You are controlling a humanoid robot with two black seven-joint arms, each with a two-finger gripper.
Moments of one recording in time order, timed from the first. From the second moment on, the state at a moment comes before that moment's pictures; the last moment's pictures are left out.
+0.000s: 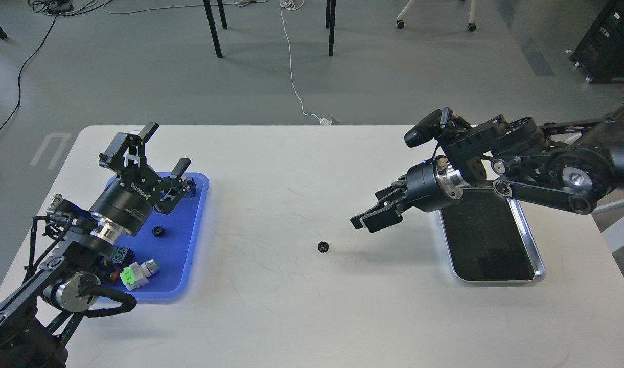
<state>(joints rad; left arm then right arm) -0.16 0.37 -1.17 -1.20 0.62 -0.39 -0.38 1.50 -0.37 -0.55 1.16 -1.33 0.26 0.49</state>
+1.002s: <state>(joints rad) -0.15 0.36 -1.17 -1.21 0.62 -0.39 -0.37 1.42 0.00 -0.82 0.91 -1.43 -0.12 0.49</state>
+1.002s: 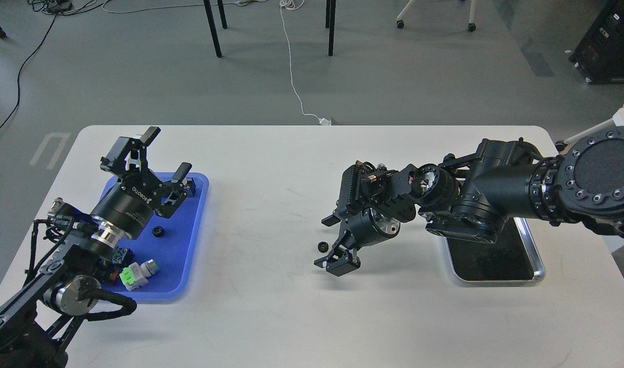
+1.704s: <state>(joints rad) -0.13 0.36 -1.17 -1.23 0.62 -0.39 -0.37 1.33 0.00 -0.82 0.81 -1.39 -0.13 0.49</state>
